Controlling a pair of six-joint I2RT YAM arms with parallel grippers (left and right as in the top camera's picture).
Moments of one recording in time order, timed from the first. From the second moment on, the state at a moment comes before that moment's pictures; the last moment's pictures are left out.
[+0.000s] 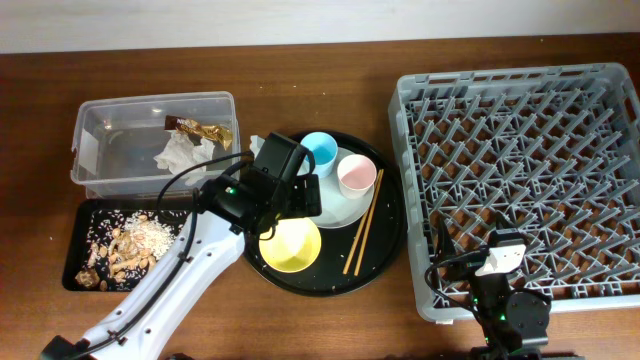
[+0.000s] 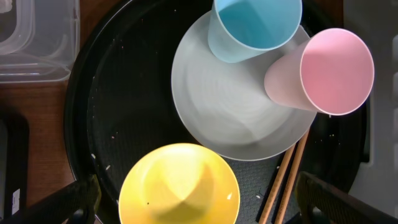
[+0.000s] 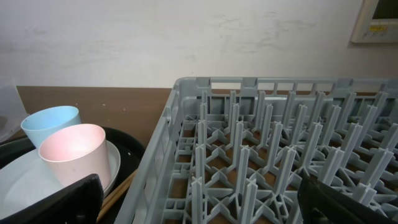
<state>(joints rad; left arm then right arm) -0.55 1.46 1.20 -0.85 -0.11 -0.56 0.04 0.01 0.01 -0.07 -0.05 0.03</state>
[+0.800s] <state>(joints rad) -0.55 1.46 1.20 -0.79 -0.13 -0.56 0.04 0.11 0.48 -0.45 -0.21 0.11</state>
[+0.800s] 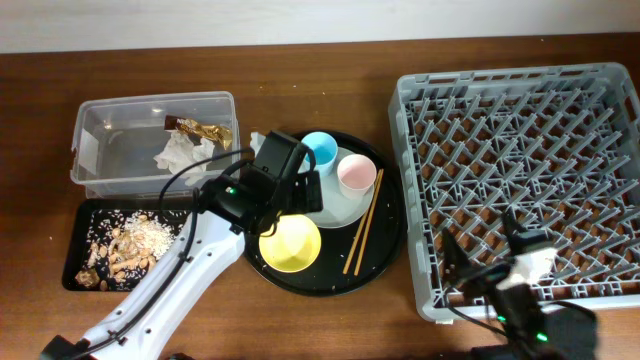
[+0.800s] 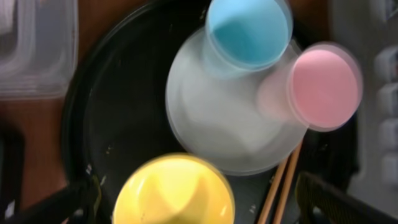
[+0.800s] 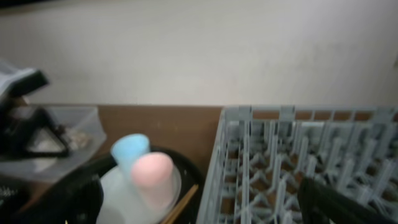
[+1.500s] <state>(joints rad) -0.41 1.74 1.21 -0.33 0.00 -0.60 0.04 0.99 1.40 -1.31 -0.27 0.05</state>
